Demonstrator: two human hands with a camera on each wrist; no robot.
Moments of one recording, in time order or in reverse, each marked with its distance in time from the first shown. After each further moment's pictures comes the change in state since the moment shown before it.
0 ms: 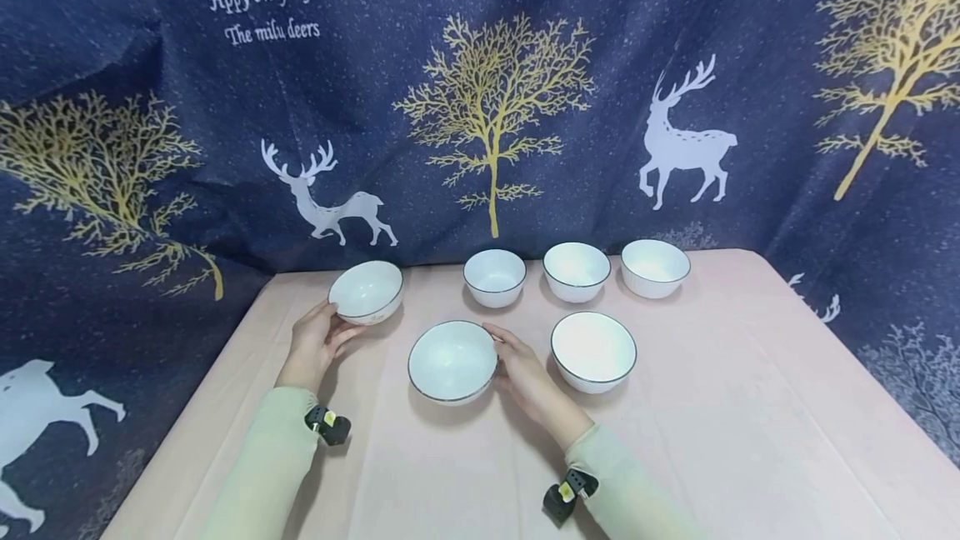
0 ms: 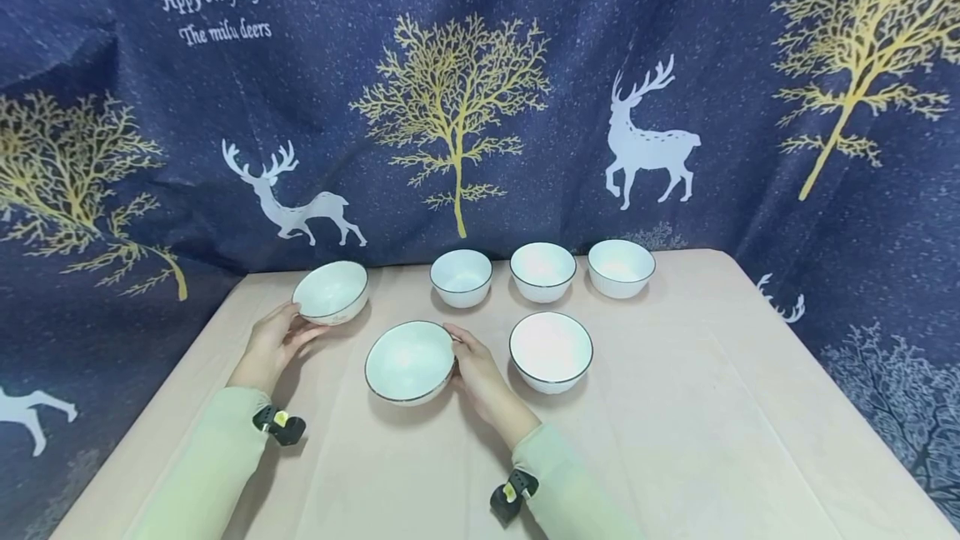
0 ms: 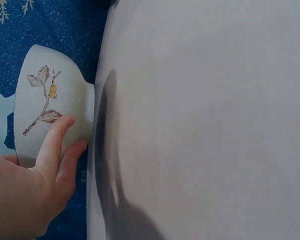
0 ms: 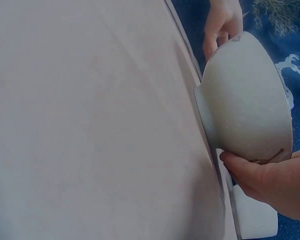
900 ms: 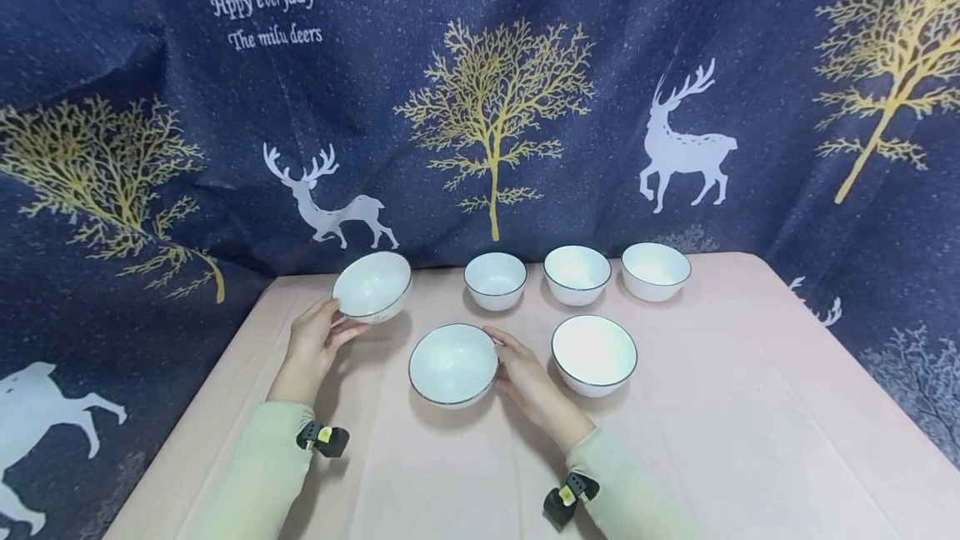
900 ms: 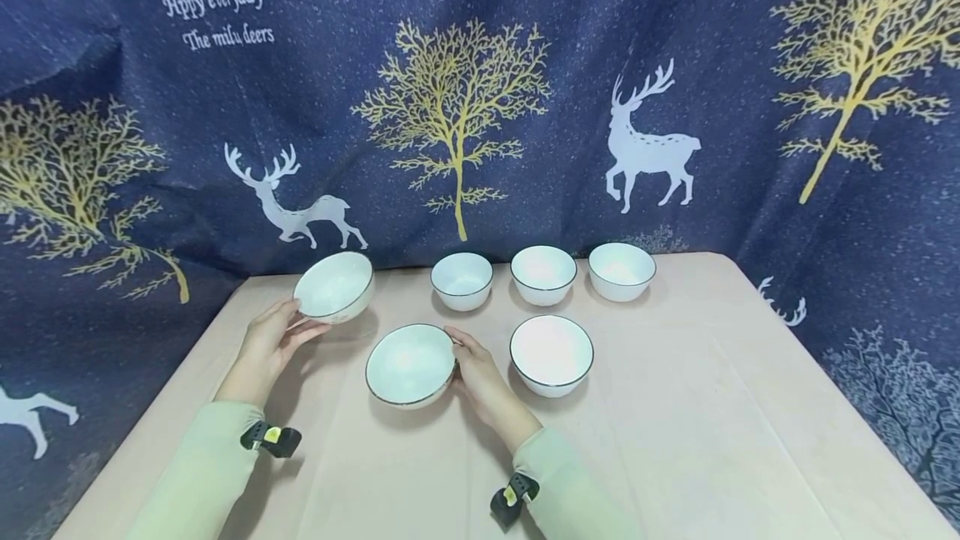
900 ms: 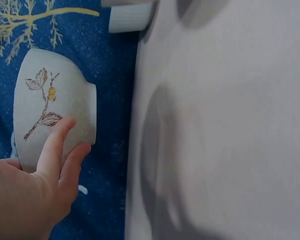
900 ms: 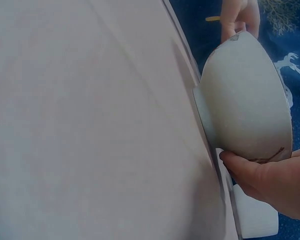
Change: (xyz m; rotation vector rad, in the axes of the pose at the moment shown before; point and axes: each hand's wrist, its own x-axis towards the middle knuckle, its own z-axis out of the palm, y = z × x) left_hand -0.030 0.011 0.009 -0.021 -0.102 0.116; right_hand 0.001 0.001 -0.002 -0.003 -0.027 0.007
